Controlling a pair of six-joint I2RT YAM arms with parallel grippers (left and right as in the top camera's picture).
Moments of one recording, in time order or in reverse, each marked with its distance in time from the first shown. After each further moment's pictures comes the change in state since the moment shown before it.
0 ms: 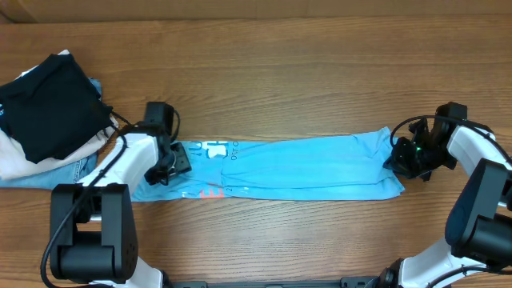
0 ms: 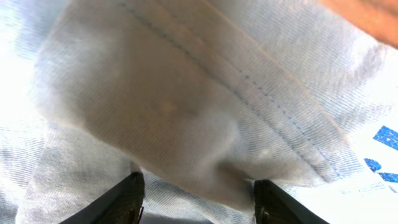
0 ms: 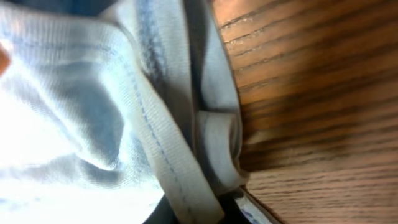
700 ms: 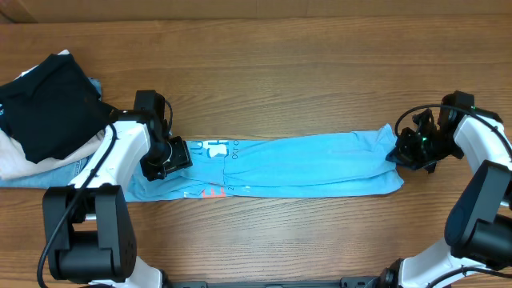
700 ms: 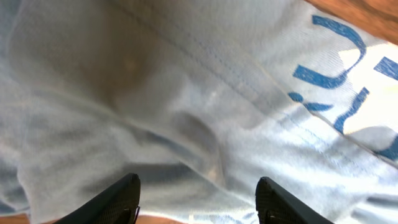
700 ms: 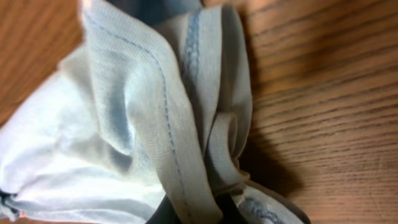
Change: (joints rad) left arm 0.021 -0.002 0.138 -0.227 0.174 0.075; right arm 0.008 -0.004 0.127 -0.156 -0.023 0.003
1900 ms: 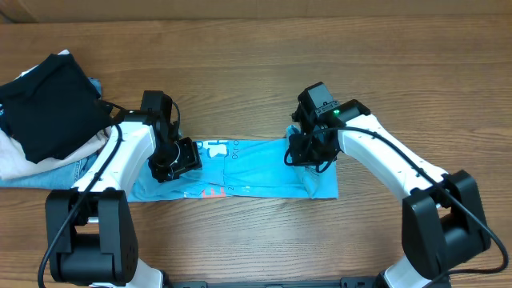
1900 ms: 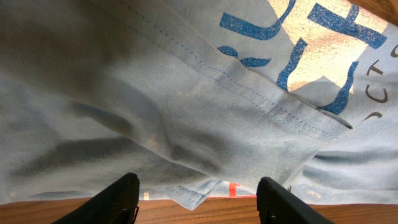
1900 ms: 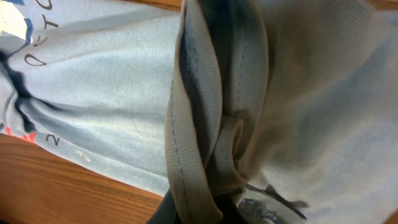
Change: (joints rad) left arm -0.043 -0.014 0.000 -0.030 0.116 0.000; right arm 0.781 -0.032 0.067 0.093 0.101 0.205
